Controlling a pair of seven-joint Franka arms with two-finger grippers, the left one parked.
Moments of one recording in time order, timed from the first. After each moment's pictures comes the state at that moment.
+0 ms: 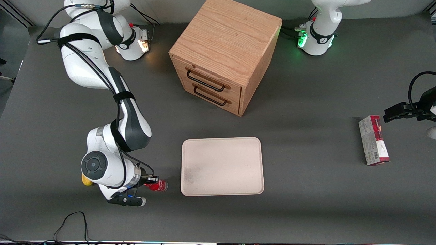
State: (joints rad) arm 0.26 0.96 0.04 -0.88 0.00 1.88 0.39
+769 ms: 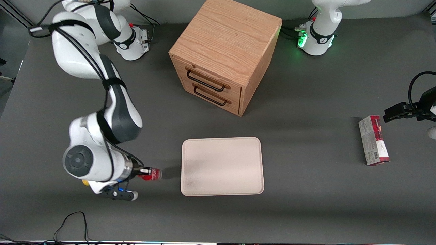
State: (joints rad) arm 0.26 0.86 0.04 -0.82 0.00 1.59 0.42
